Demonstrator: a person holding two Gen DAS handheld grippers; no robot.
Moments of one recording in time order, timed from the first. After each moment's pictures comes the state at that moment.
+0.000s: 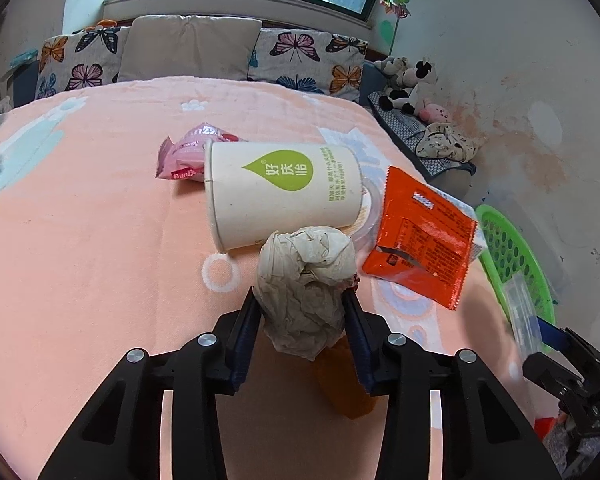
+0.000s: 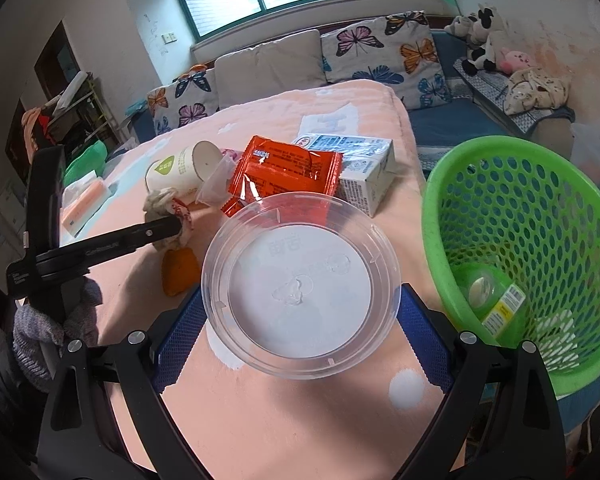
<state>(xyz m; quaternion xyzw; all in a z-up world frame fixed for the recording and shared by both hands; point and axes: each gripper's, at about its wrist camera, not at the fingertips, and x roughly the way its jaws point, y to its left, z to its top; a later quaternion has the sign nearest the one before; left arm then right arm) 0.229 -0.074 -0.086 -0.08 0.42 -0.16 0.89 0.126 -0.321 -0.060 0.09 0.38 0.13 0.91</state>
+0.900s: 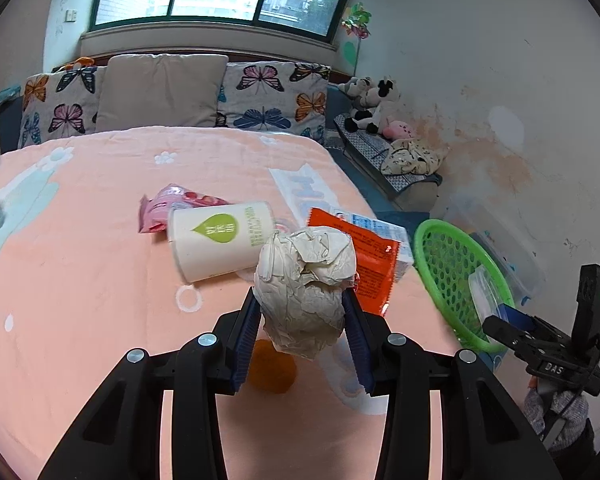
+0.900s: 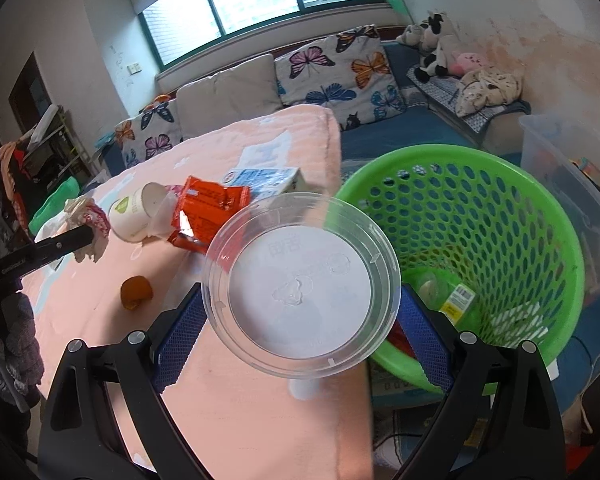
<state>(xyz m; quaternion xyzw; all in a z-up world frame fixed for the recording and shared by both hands) 0.192 -0.094 -0.023 -0.06 0.37 -0.20 0.90 0.106 -0.386 -0.050 0.12 0.36 0.06 0.92</state>
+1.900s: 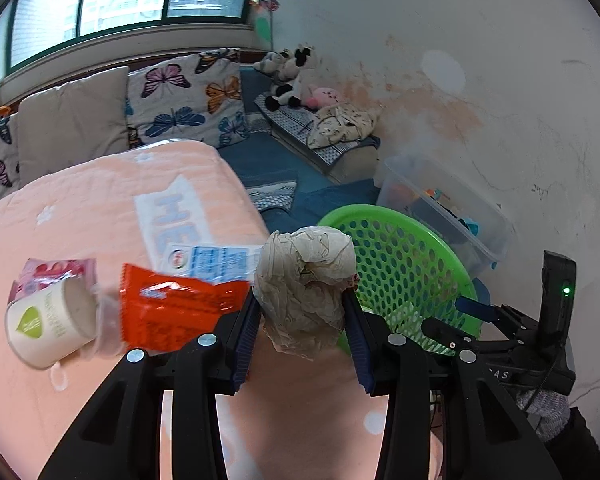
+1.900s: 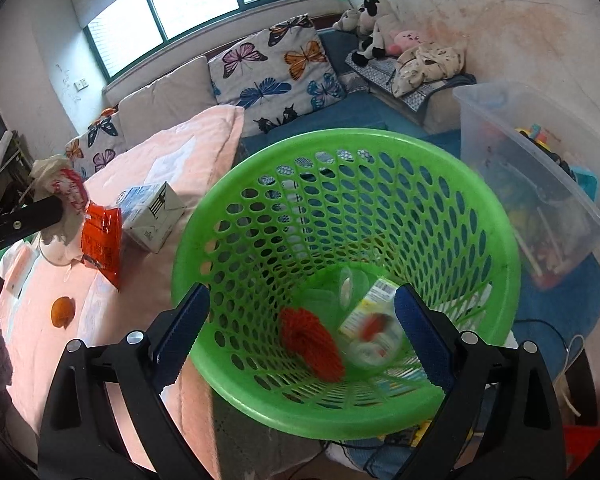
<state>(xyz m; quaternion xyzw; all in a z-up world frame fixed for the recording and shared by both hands) 0.221 -0.254 -0.010 0.03 0.38 -0.30 0.87 0.114 -0.482 -0.075 0.14 0.38 -0.01 0.92</state>
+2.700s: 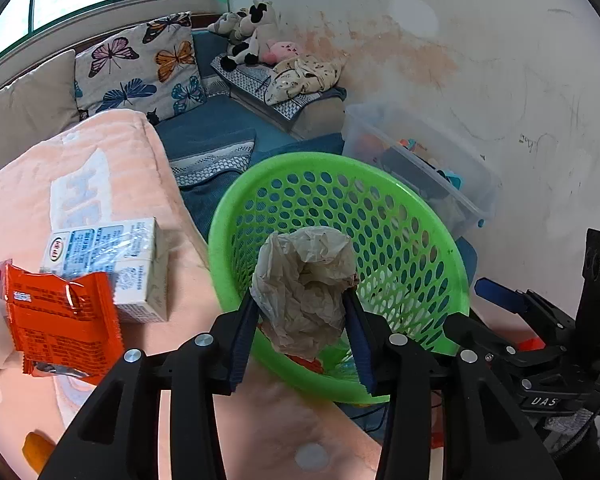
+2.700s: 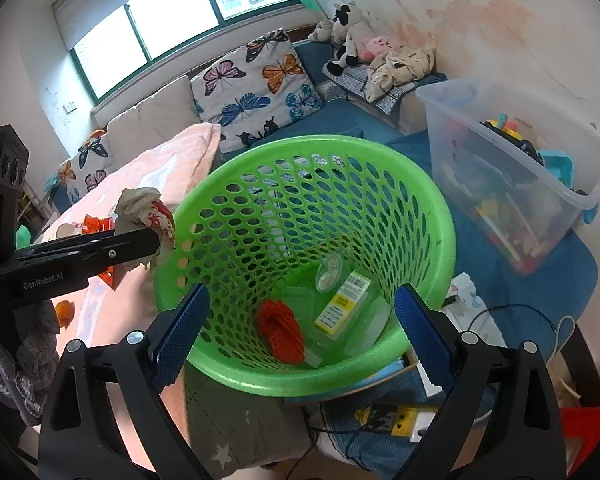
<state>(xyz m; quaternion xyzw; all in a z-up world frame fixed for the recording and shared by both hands) 0.221 -0.338 -0.055 0.07 0.43 -0.34 0.83 0.078 -0.512 -0.070 0.17 0.36 -0.04 0.92</state>
